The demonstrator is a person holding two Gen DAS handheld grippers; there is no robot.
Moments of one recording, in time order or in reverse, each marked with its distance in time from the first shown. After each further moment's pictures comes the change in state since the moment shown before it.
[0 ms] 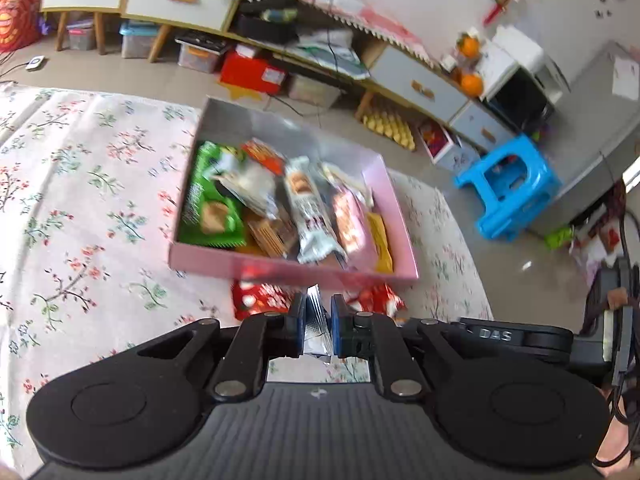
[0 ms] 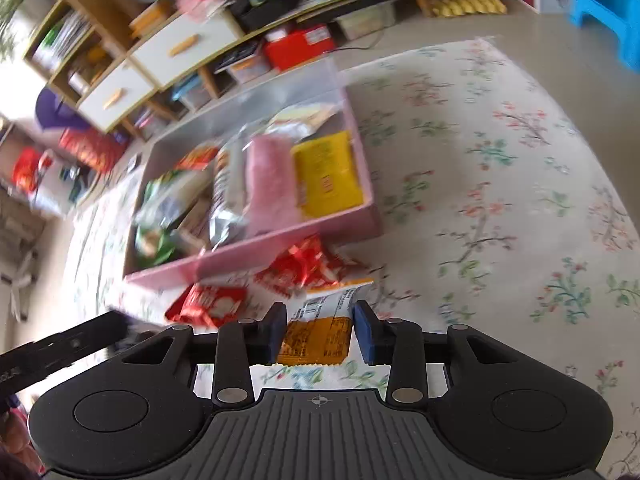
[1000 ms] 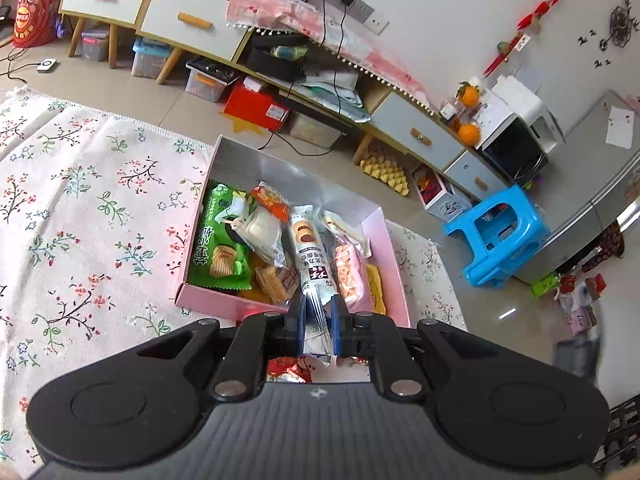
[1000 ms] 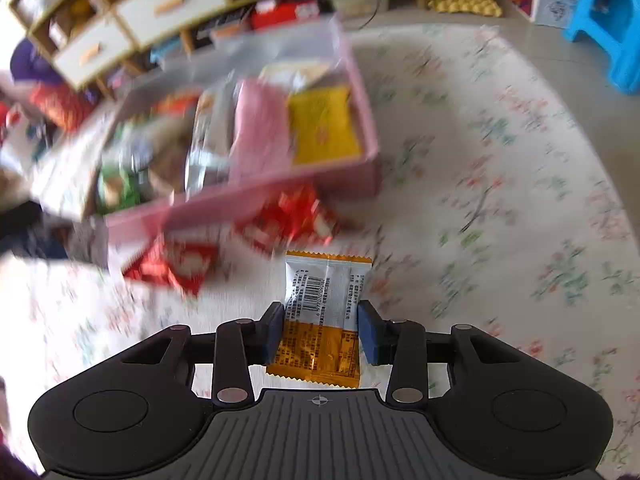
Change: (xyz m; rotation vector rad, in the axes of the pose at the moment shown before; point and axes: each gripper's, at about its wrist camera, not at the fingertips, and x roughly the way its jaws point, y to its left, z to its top) left arm -0.010 0.013 0.008 -0.056 -0.111 -0.053; right arm 0.011 0.023 -0.018 -0.097 0.021 -0.128
